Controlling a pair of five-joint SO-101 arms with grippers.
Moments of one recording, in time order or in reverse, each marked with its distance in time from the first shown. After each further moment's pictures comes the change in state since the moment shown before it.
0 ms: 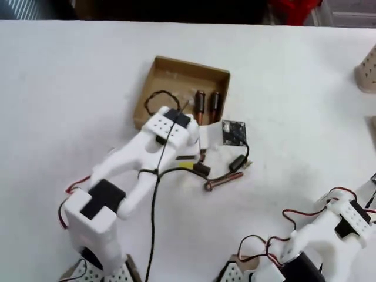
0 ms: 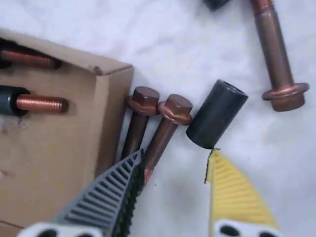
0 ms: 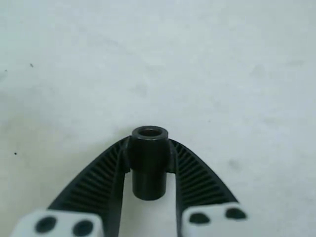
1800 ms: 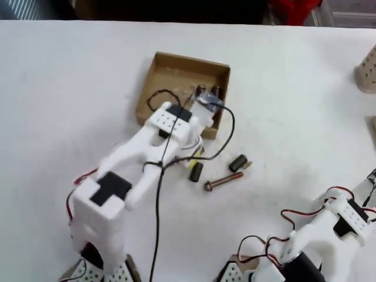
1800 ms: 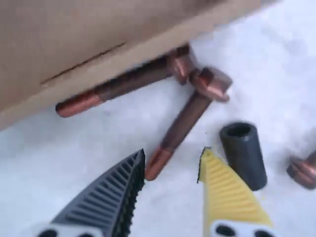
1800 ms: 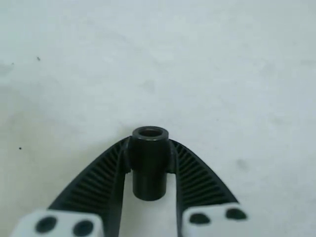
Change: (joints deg) left arm -1.2 6.2 -6.0 11.8 52.2; right arm -1.2 0.0 0.6 0.0 0.0
